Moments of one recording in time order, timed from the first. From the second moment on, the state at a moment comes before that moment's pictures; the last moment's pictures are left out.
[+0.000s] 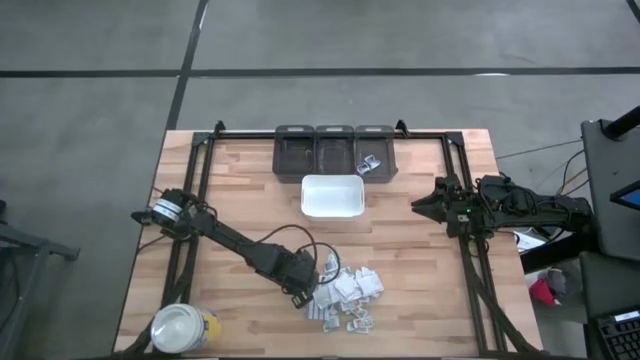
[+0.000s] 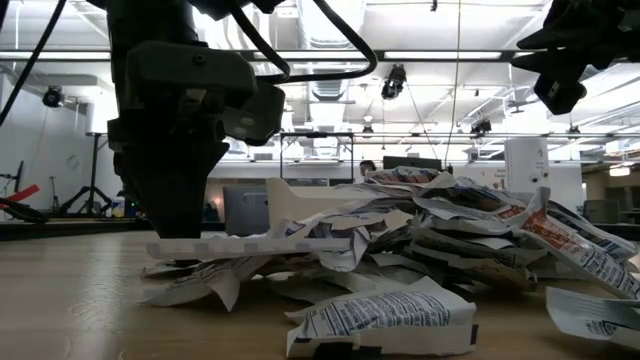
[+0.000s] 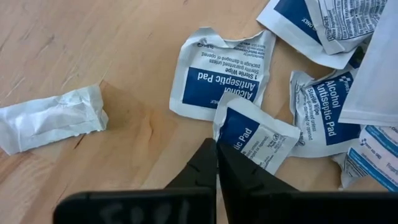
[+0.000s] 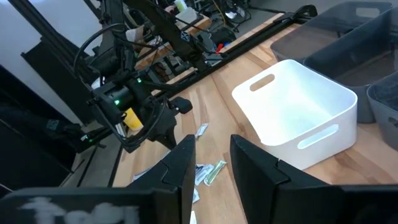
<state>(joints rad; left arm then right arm) -0.42 1.90 1.23 -0.59 -0.03 -0.99 -0.03 0.21 0.35 -0.32 -0.04 0.57</state>
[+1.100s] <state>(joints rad) -0.42 1.94 1.24 -0.77 -0.04 -1.05 -0.03 0.21 0.35 -0.32 -0.03 0.57</state>
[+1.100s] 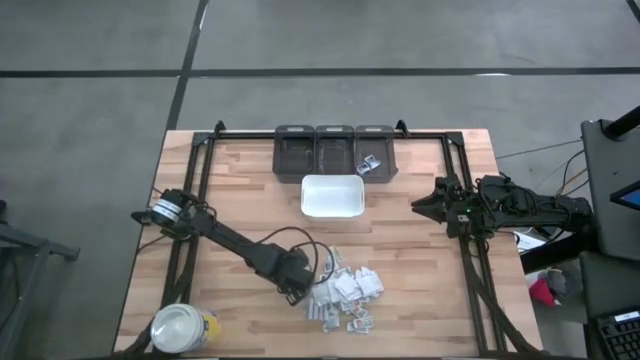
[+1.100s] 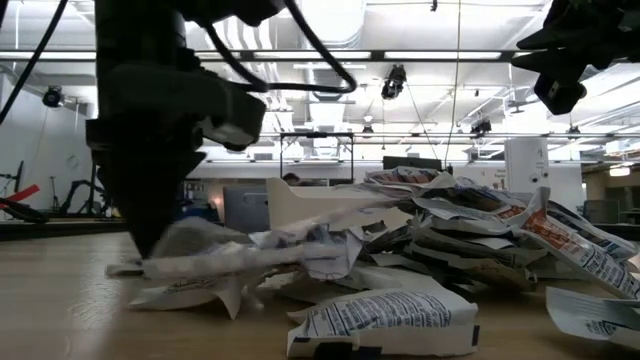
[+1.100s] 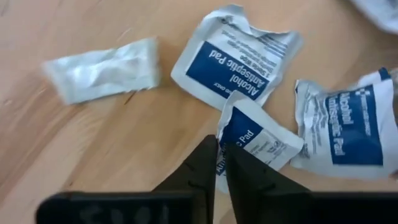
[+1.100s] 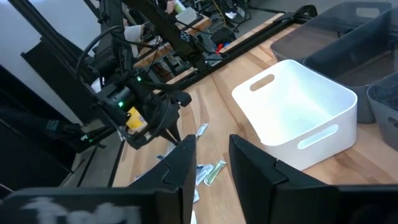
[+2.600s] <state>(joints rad) -0.42 1.90 1.33 -0.82 -0.07 -0.99 -0.03 0.21 0.35 -0.32 -0.03 0.57</state>
